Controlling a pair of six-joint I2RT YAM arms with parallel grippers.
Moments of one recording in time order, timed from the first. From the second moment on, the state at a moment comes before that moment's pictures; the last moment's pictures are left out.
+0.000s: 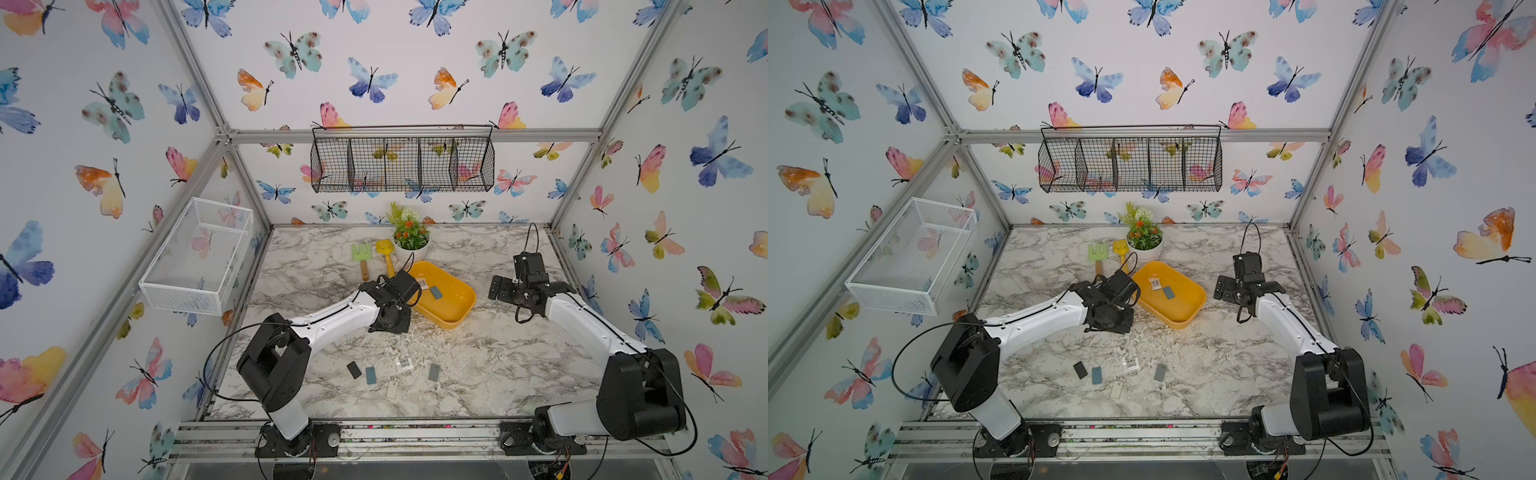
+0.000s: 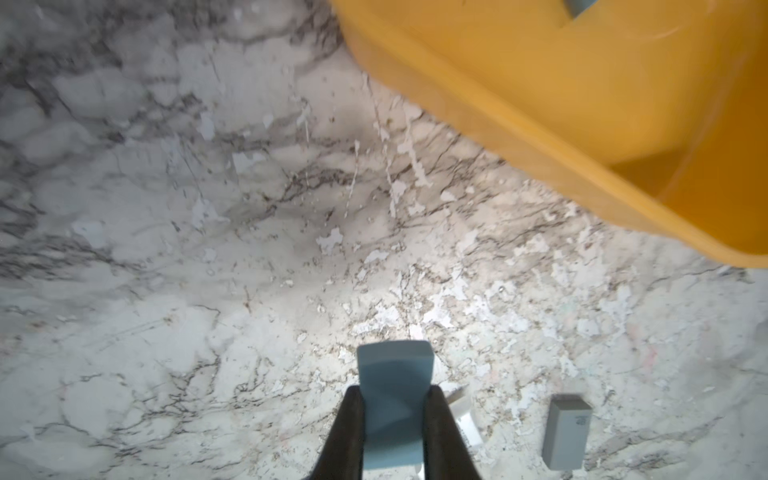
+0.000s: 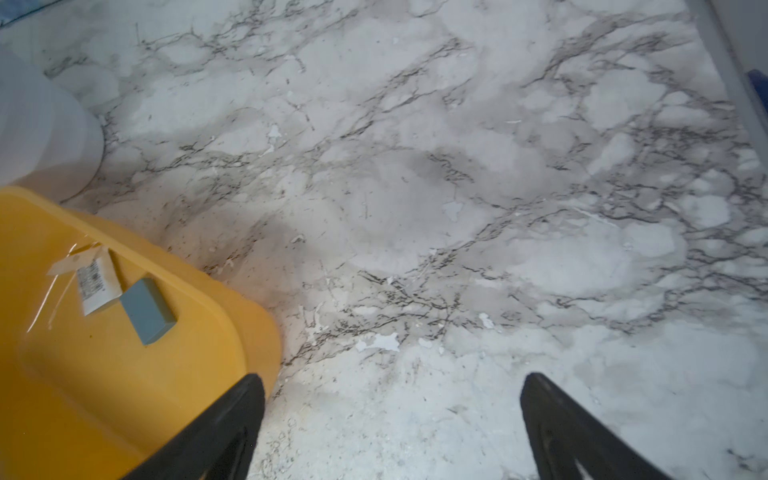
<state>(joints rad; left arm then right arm) -0.80 1.68 1.29 -0.81 -0.07 -0.53 0.17 1.40 0.95 -0.50 0.14 0.38</state>
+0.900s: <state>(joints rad) -0.77 2.35 2.26 -1.00 0.11 -0.22 0.11 1.42 0.92 -0.45 0.14 0.38</state>
